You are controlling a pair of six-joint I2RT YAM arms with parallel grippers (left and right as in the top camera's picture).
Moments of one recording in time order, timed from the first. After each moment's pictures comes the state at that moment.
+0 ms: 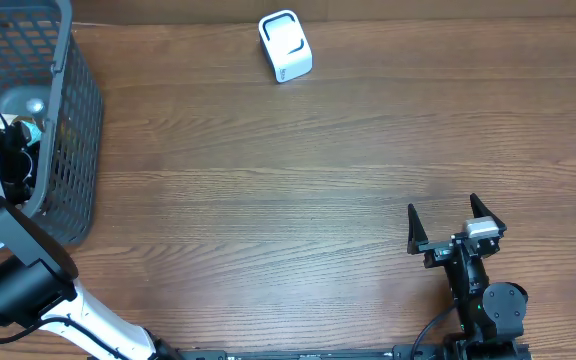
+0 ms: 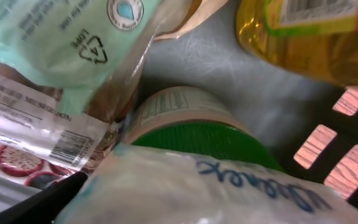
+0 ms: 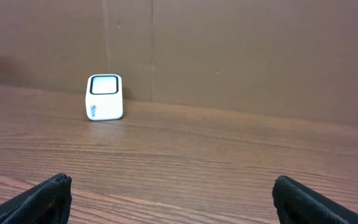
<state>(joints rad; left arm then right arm) 0.63 2.03 1.65 -1.06 0.09 0.06 0.07 0.01 0.02 -0.03 -0.07 -0.06</state>
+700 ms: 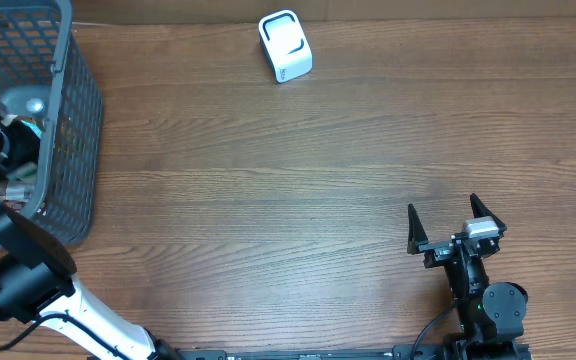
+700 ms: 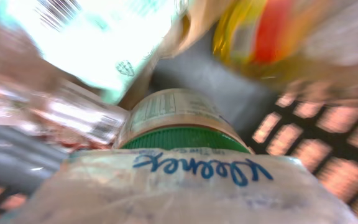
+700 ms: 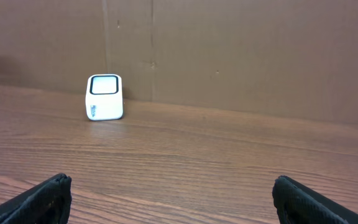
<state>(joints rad) 0.63 2.07 2.00 -1.33 0.10 0.05 0.07 0.01 0.02 -0.03 -0.07 -0.06</state>
